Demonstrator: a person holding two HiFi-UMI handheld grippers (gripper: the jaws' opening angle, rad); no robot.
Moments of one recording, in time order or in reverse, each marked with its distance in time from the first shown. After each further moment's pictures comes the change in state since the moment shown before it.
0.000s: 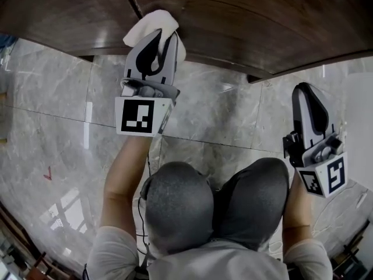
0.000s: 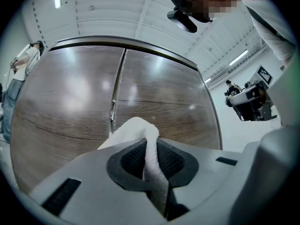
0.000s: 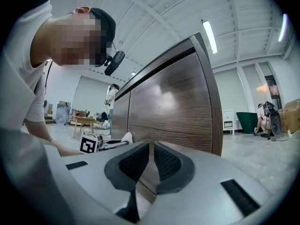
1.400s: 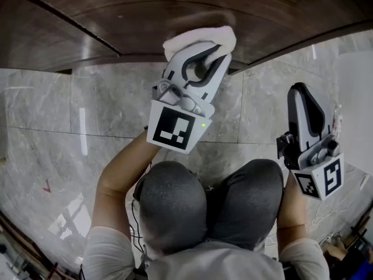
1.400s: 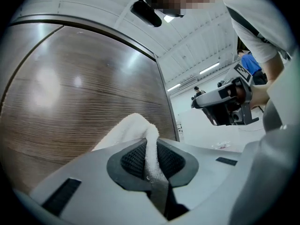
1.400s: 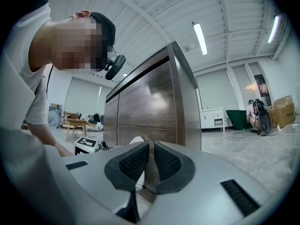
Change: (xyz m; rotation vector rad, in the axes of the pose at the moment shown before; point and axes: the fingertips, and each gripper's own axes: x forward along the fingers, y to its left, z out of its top) left arm 0.060 -0.186 -0.013 0.112 0.031 -0.429; right arm -0.046 -0.056 -0.008 0.047 -0.005 -0.094
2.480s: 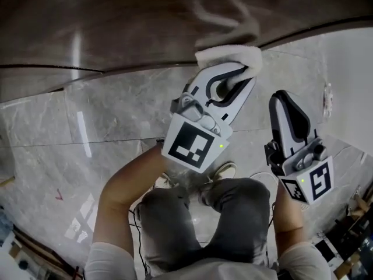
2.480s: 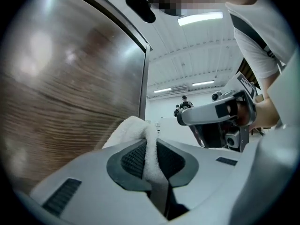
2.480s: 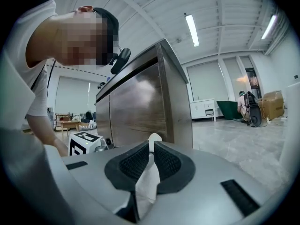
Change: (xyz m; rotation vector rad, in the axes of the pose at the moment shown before) left arm 0.065 -0.077 0.067 -0.215 0.024 -0.259; right arm -0.017 -0.024 0.033 0.086 0.117 -0.088
